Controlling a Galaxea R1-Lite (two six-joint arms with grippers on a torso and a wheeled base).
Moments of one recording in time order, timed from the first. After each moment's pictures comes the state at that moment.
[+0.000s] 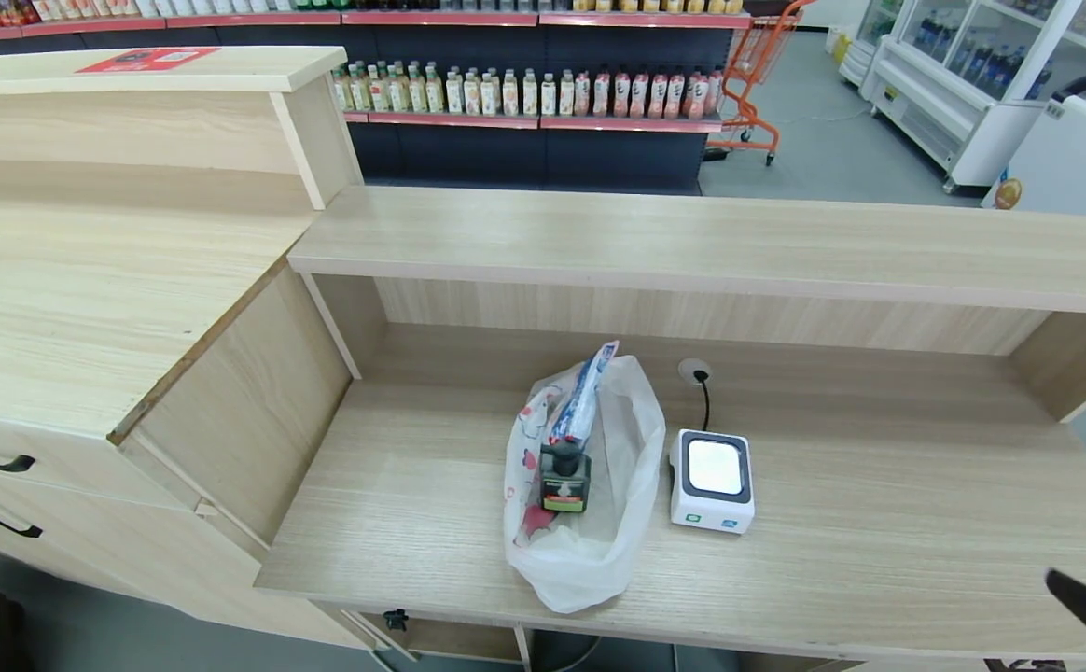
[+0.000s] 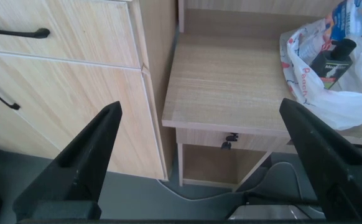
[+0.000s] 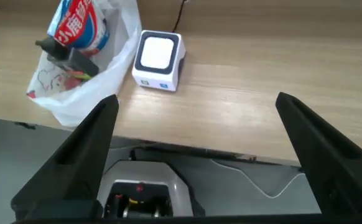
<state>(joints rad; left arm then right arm) 0.00 0.00 0.00 0.00 0.00 0.00 0.09 0.60 -0.25 -0.15 0.03 0.04</state>
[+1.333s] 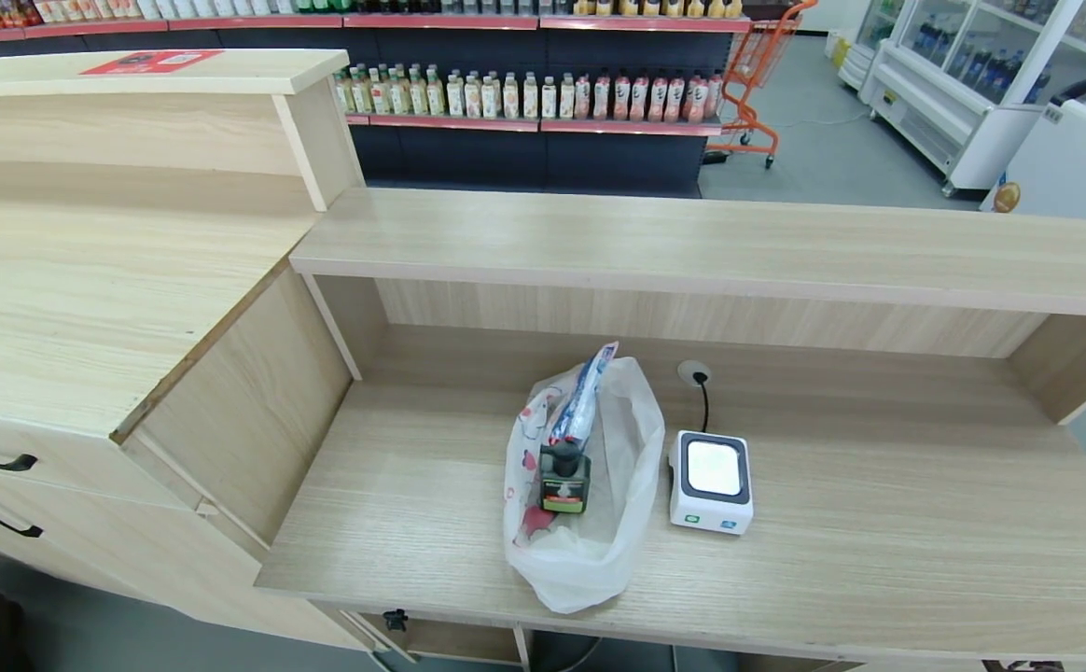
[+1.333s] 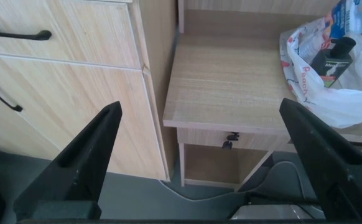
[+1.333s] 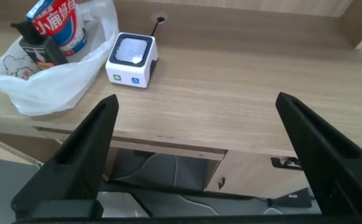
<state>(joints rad) 0.00 0.00 0.00 0.00 0.00 0.01 0.00 -0.01 0.00 -0.01 0.03 -0.08</state>
